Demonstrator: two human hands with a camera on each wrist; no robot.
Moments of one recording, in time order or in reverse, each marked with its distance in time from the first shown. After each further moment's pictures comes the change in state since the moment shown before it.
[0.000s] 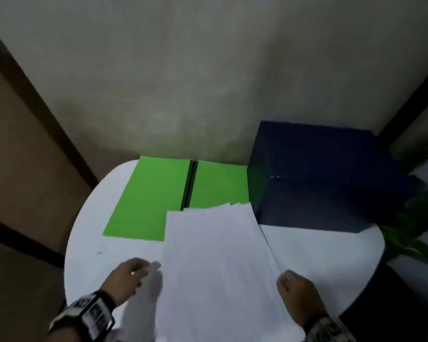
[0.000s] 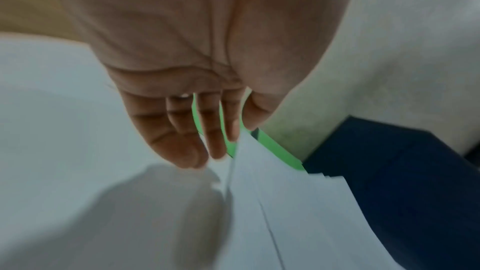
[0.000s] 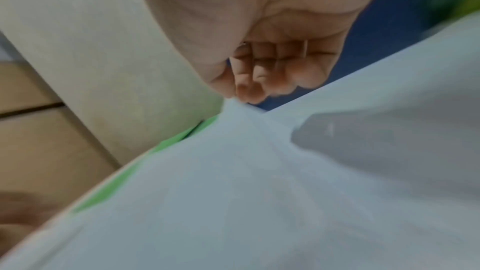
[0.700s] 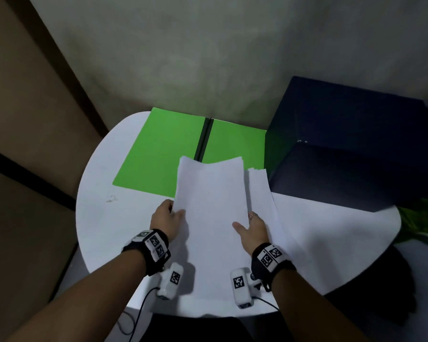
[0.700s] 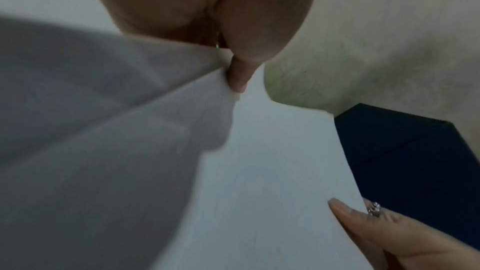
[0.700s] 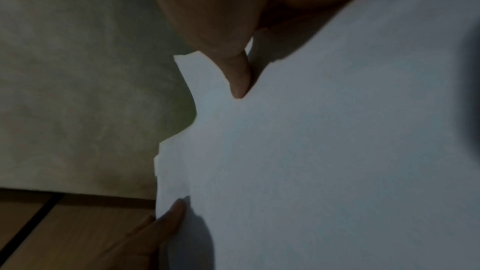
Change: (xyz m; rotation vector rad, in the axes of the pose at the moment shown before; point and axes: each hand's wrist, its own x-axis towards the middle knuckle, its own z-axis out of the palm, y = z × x) left_hand 0.032 0.038 0.068 -0.053 0.305 -0.012; right_hand 0.044 -0.103 0.070 0.517 -0.266 0.402
